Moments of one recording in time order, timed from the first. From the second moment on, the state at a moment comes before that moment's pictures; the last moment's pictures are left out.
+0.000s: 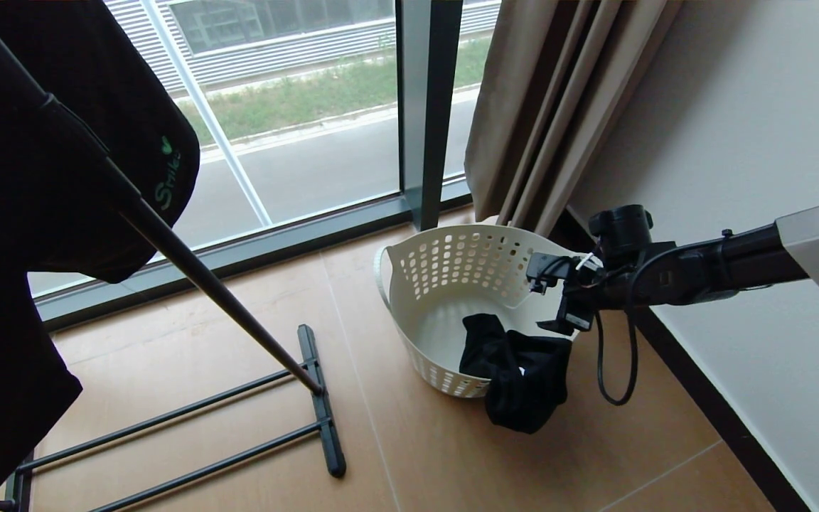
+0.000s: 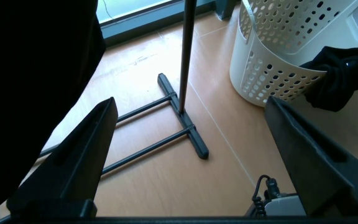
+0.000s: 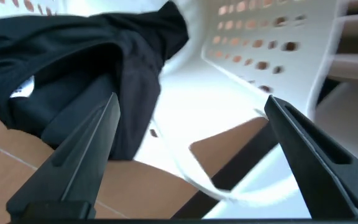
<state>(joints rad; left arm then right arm) 0.00 0.00 -0.01 0.02 -0.10 0.04 0.19 2.21 -1.47 0.01 0.08 -0.98</state>
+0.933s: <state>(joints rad) 0.00 0.00 -0.01 0.02 -0.10 0.04 0.23 2.26 -1.46 0.07 0.09 -0.98</state>
